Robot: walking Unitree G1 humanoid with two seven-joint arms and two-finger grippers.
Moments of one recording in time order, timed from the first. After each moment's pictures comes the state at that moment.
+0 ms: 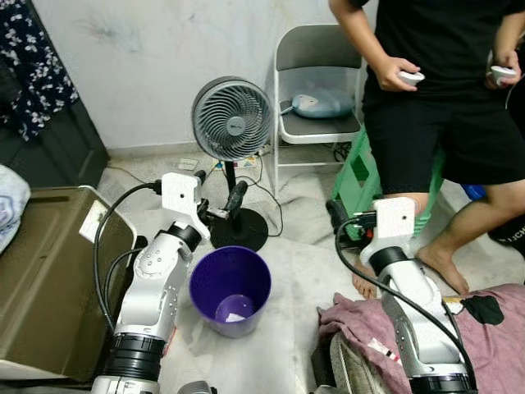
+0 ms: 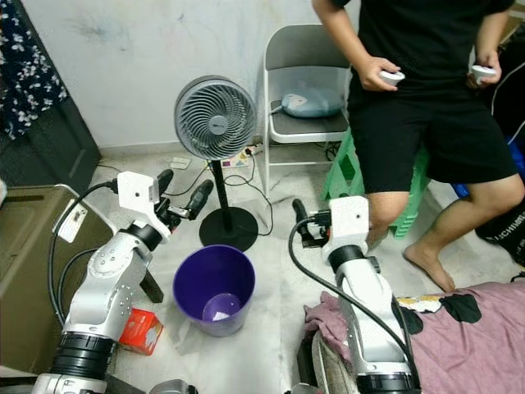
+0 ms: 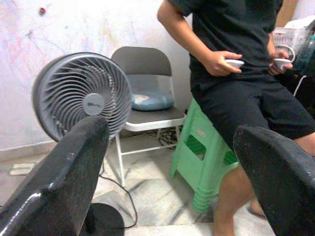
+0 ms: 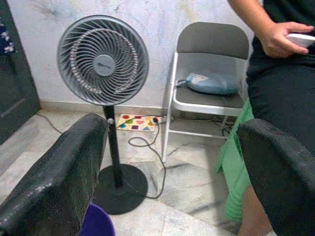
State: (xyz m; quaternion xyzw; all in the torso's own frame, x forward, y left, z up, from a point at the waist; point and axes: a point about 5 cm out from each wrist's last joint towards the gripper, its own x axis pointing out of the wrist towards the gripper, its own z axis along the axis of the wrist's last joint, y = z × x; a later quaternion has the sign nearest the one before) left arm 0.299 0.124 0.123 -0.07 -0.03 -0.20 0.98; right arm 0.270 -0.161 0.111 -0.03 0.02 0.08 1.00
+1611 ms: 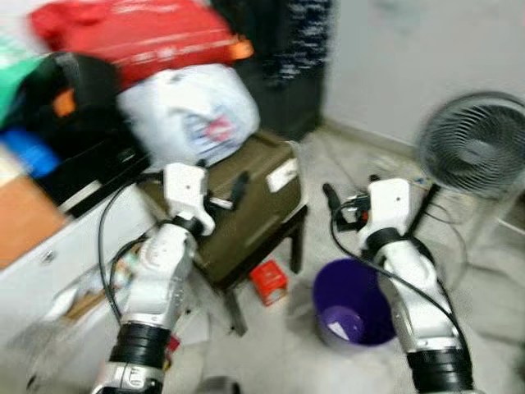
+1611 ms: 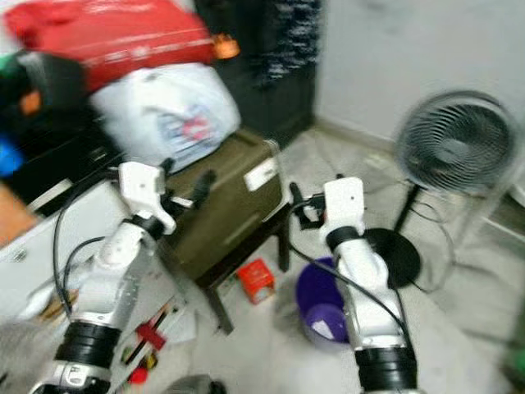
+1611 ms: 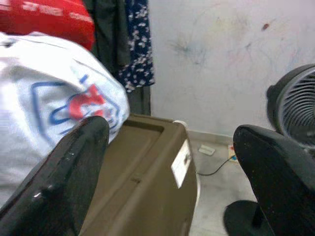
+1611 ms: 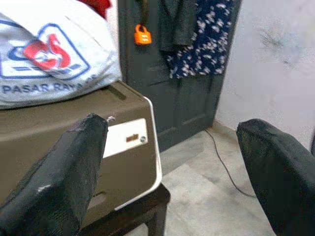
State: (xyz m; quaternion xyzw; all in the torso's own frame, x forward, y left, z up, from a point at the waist) left arm 0.310 0.115 0.135 -0.03 -0.06 -0.20 0.98; right arm 0.295 -0.159 0.128 -0.05 -0.03 0.09 0.99
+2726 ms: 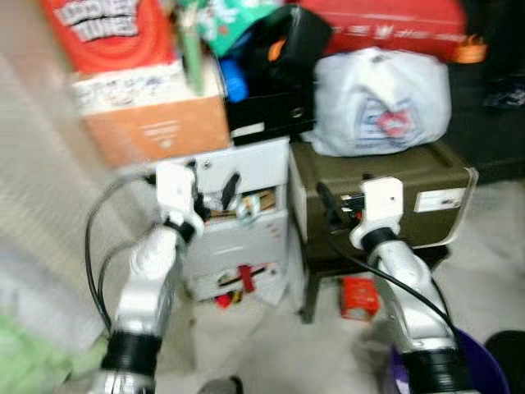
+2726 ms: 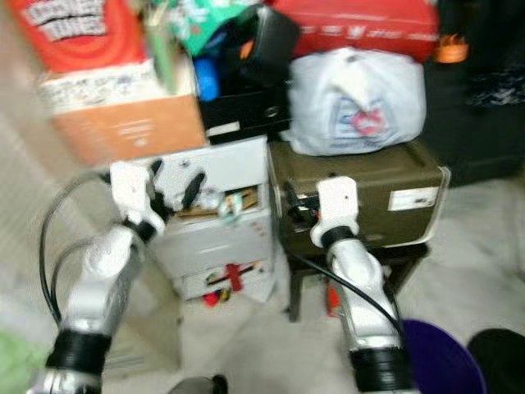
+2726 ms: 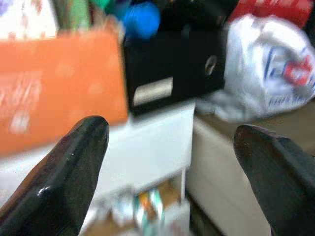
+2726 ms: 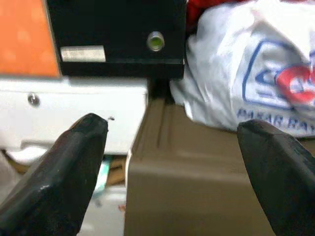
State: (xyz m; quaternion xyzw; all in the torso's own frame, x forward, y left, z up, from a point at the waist) left arm 0.298 0.129 0.122 -0.02 -0.04 -0.18 0.98; right arm 0.289 -0.159 0.119 -0.05 -0.01 0.09 0.99
